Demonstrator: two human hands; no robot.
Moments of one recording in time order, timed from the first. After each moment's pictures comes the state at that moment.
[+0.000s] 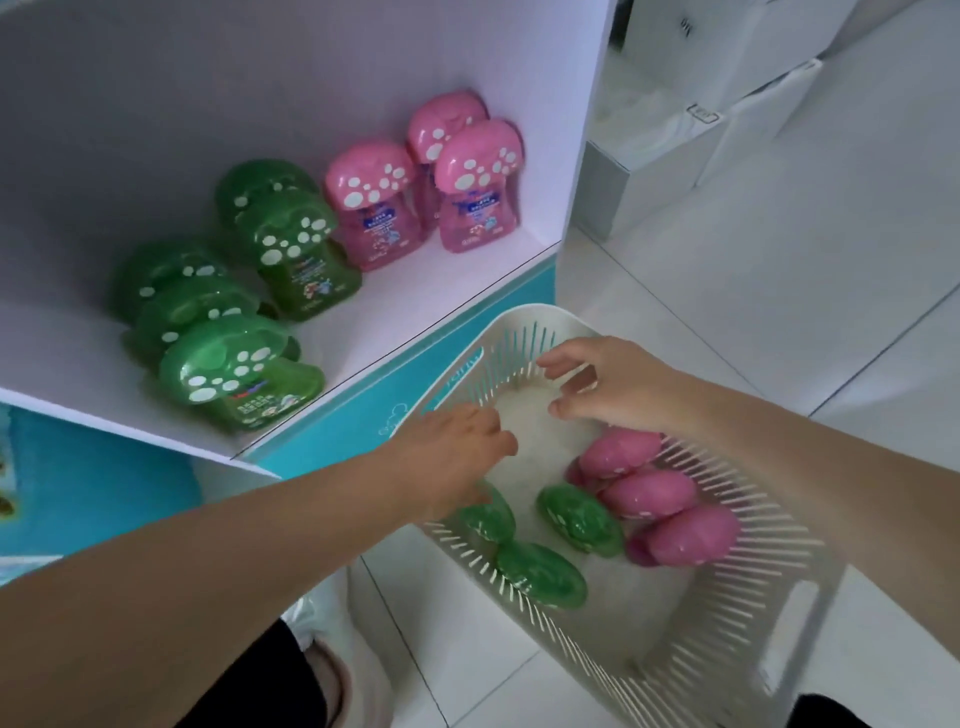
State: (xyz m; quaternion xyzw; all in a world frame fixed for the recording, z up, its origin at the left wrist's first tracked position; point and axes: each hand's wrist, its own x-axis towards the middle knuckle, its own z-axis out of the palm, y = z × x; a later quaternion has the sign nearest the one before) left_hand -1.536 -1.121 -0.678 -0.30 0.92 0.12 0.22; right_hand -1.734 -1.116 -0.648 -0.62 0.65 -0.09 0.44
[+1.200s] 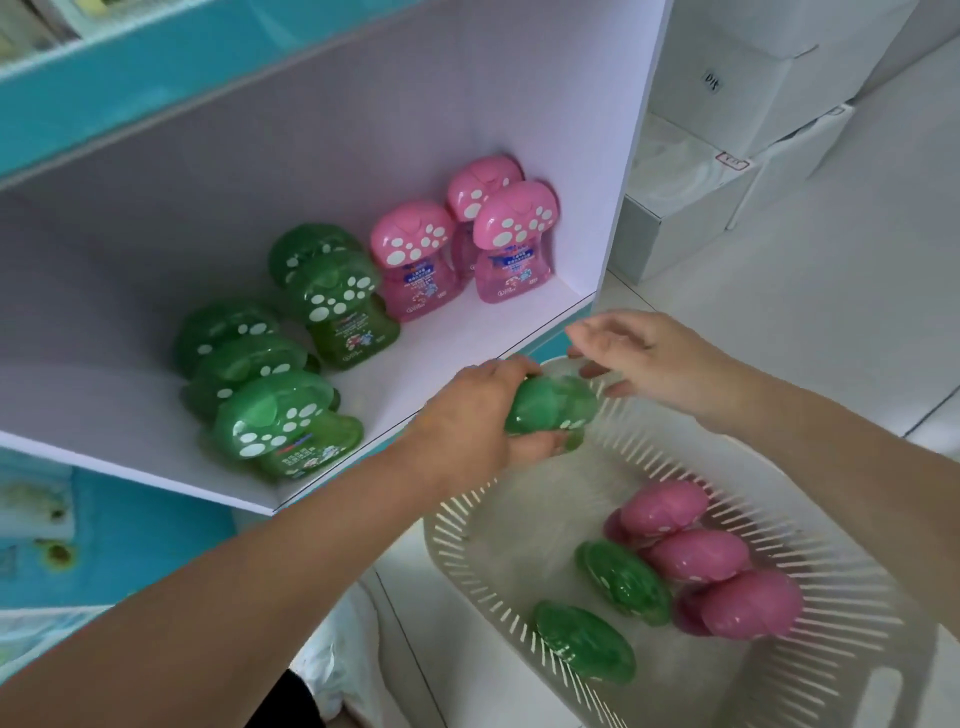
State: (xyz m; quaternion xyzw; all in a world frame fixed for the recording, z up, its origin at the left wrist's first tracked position) left_hand -1.538 -1.161 -0.635 -0.47 0.84 0.27 -0.08; right_hand -1.729 -1.151 -0.613 -0.55 0.61 -0.29 0.49
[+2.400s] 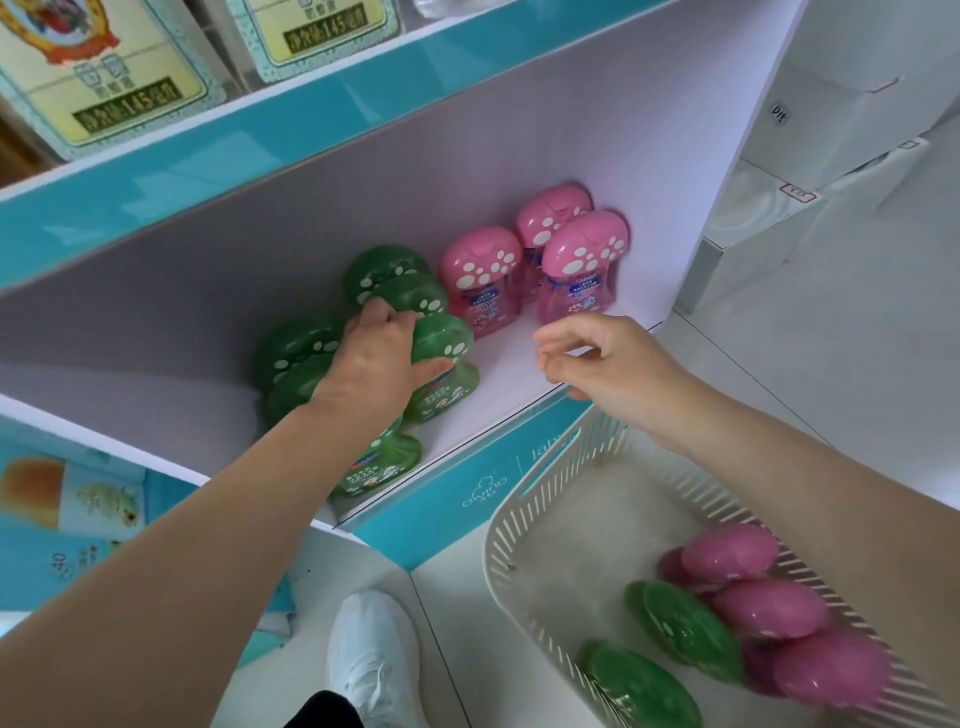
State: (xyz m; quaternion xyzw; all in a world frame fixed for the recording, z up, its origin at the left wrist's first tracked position) left_hand -1.445 -1.229 -0.599 -0.67 0.73 0.08 0.02; right_hand -1.649 -1.188 -0.611 -0.58 0.60 -0.31 0.46
